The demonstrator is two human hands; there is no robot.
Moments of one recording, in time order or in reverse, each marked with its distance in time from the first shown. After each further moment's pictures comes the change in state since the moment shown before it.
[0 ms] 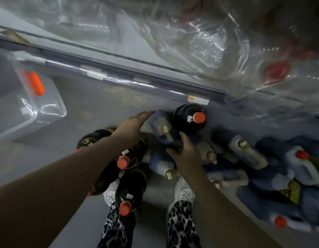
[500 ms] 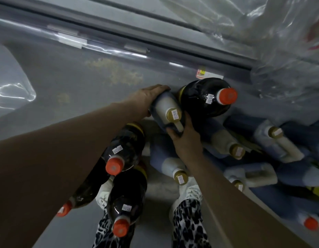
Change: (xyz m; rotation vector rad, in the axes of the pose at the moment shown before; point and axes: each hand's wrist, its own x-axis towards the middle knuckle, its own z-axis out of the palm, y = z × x) left_hand 0.105 -0.051 0.051 0.049 -0.083 0.155; right_hand 0.082 0.054 0.074 -0.052 0.074 0.082
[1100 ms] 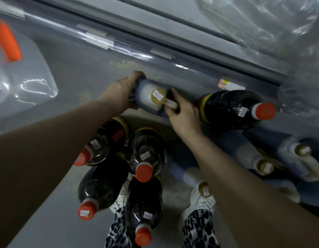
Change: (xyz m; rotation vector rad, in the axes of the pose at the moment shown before) left_hand -0.048 -0.097 -0.040 -0.129 0.288 -0.157; right_hand 0.048 -0.086 0.038 -0.026 0.030 -0.278
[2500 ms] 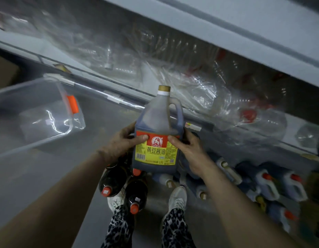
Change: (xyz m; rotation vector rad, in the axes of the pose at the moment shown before) left_hand -0.163 0.178 -0.123 -1.106 -0.043 -0.225; right_hand -0.117 -0.114 -0.189 0.781 -0.240 0.146
